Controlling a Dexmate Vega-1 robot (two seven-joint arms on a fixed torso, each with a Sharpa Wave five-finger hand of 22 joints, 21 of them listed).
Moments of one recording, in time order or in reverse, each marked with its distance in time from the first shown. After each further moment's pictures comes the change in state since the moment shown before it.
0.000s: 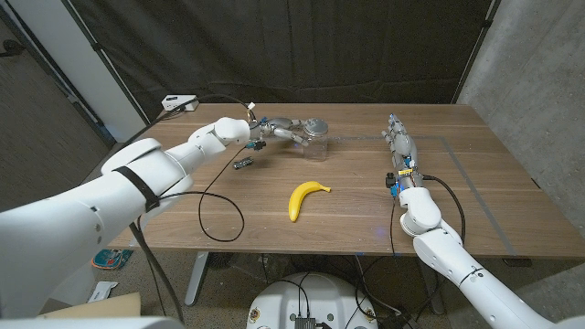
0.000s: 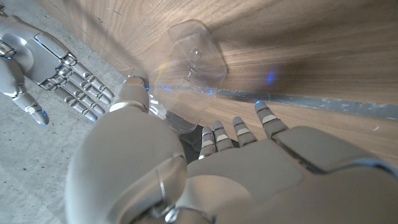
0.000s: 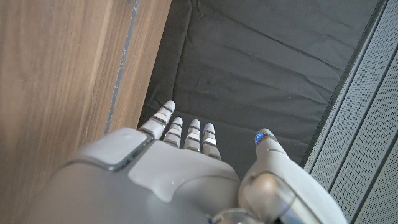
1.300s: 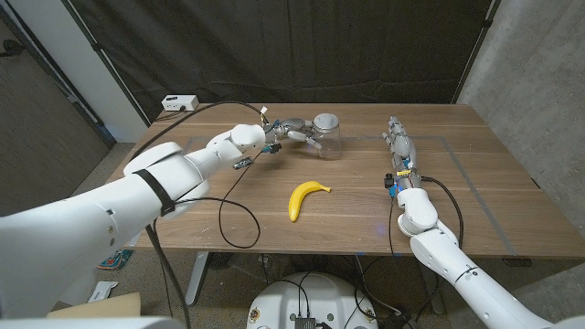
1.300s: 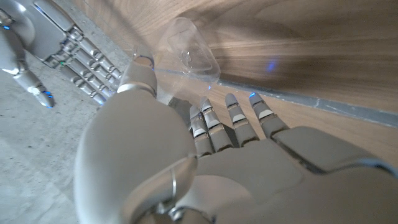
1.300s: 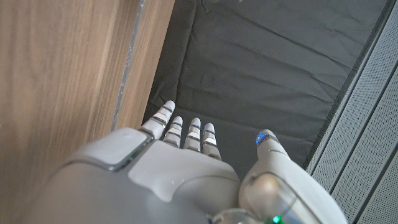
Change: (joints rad) left arm 0.042 -0.045 0.022 0.002 -0.098 -0.064 0.083; left_hand 0.191 0.081 -0.067 0.016 -0.109 0.383 -0.036 0.198 0.003 0.452 -0.045 0.061 0.005 0.320 -0.009 0.071 0.031 0.121 0.000 0.021 0.015; right arm 0.018 0.020 -0.008 0.041 -0.014 0.011 -0.011; right_hand -0.004 -0.004 -0.007 -0.001 0.000 0.004 0.004 0.000 0.000 0.018 0.007 0.000 0.000 0.005 0.005 0.000 0.000 0.000 0.000 0.000 0.000
